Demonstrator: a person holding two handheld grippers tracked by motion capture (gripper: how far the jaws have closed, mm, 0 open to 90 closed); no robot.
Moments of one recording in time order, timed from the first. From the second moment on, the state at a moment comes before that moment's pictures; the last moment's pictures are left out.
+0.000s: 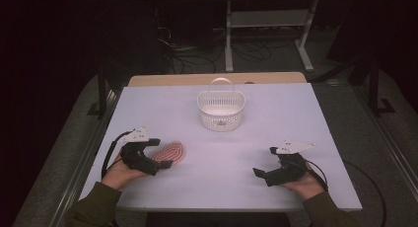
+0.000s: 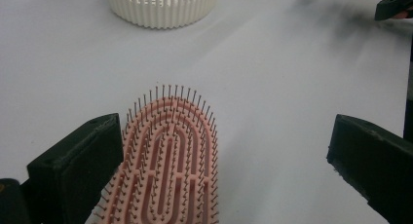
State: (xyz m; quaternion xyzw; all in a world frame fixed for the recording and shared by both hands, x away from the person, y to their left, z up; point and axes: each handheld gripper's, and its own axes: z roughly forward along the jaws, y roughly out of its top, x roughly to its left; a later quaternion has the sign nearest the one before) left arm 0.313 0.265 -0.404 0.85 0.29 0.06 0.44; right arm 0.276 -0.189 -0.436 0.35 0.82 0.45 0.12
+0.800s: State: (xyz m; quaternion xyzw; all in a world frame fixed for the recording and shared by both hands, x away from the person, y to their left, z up) left arm 0.315 0.281 -0.401 0.85 0.29 0.08 0.43; right arm 0.275 -0.188 -0.437 0.35 0.82 0.44 0.12
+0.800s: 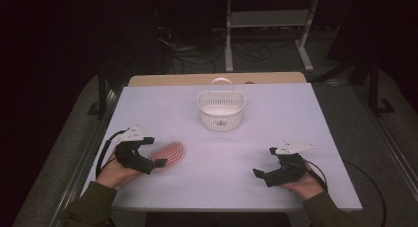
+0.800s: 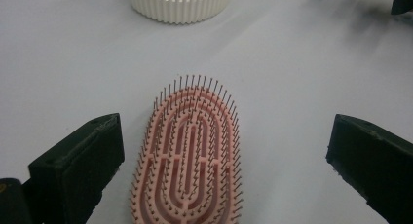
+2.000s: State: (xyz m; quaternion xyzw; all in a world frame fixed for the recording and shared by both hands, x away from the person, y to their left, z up) left arm 0.317 0.315 -0.403 0.85 0.31 0.11 0.42; right arm 0.274 -0.189 -0.438 0.35 0.82 0.44 0.11
